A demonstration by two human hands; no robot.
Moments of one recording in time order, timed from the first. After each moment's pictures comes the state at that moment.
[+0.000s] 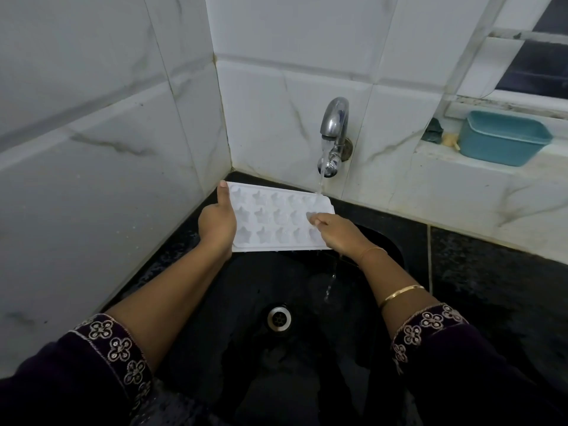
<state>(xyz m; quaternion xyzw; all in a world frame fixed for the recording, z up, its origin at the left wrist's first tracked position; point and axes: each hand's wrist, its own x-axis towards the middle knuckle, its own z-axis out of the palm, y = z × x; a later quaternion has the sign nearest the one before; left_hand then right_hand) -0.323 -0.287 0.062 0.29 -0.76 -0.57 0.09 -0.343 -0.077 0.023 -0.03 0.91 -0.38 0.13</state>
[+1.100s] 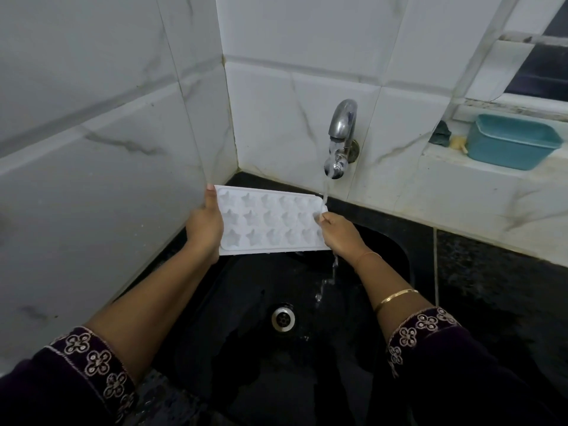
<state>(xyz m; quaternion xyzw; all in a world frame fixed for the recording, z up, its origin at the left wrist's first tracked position) -0.307 -0.310 0.071 0.30 -0.75 -0.58 0.10 -0.348 -0.091 0.011 0.02 0.90 -0.43 0.08</state>
